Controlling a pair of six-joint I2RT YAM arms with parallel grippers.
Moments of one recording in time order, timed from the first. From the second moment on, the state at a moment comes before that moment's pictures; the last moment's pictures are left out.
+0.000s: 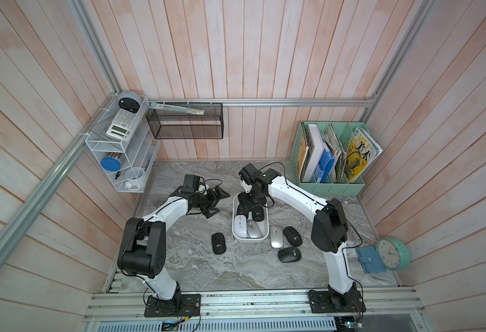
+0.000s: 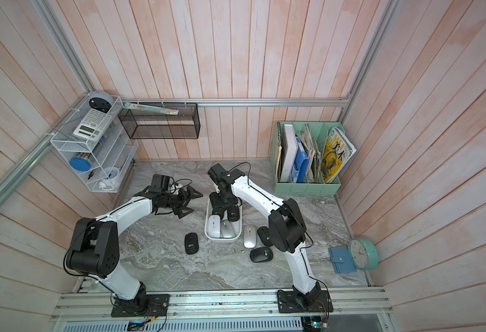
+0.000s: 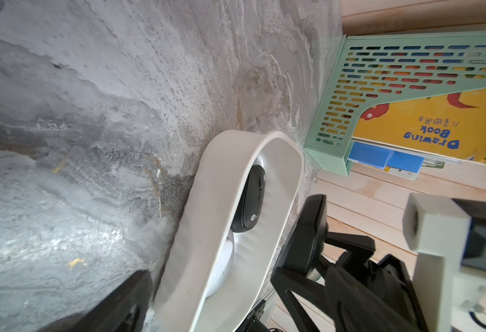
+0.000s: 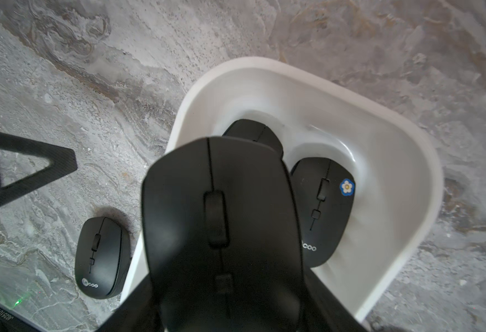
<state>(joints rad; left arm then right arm) -0.16 1.68 1.07 -0.34 0.72 -0.88 0.76 2.14 1.94 -1.05 -0.08 0.37</state>
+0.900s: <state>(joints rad) -0.16 1.69 1.03 -0.33 0.75 -0.86 0.74 2.31 2.06 -1.13 -0.12 0.38</state>
